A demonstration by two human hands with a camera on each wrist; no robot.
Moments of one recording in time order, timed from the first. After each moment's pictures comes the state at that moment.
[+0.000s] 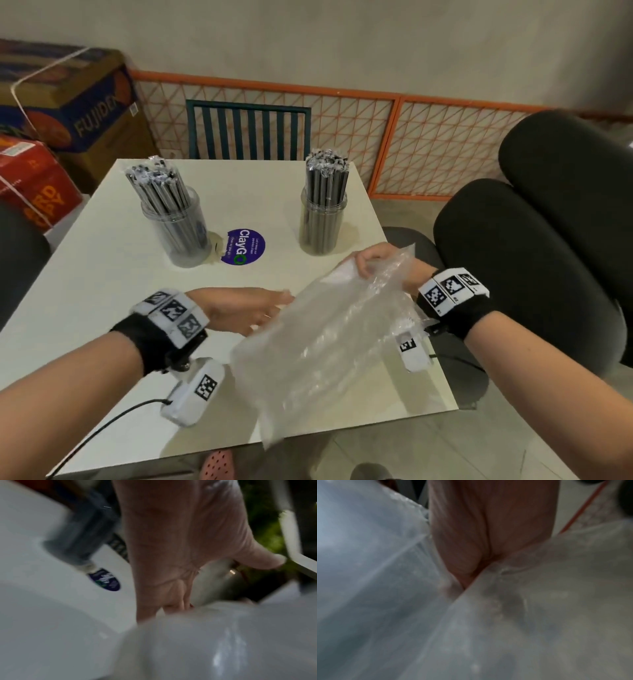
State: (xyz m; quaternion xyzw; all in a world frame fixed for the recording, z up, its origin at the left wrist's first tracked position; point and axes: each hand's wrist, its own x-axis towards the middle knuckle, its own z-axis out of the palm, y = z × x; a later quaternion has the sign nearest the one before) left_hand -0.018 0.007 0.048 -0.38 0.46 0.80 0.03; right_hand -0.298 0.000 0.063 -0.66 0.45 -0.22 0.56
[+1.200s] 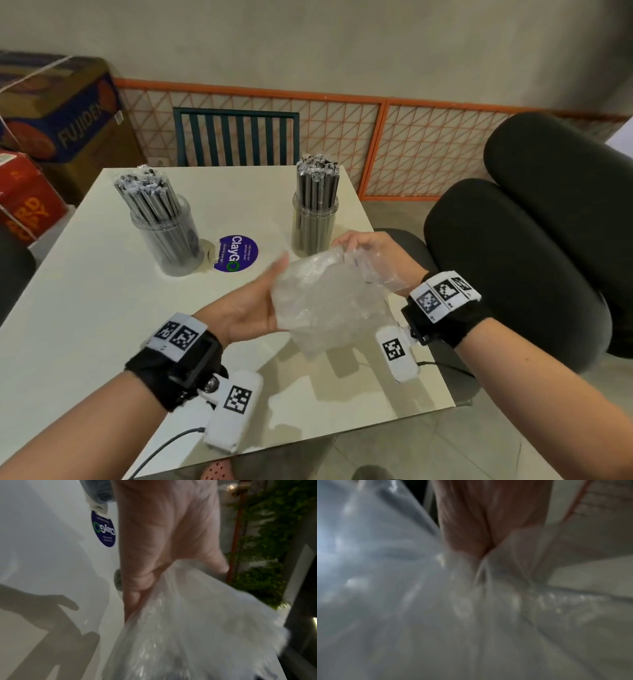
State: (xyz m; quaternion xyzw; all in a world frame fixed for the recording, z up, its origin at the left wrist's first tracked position) left_hand -0.051 0.024 0.062 -0.32 0.33 0.86 -0.23; right_hand -0.270 0.019 0.096 -0.55 0.49 -0.39 0.55
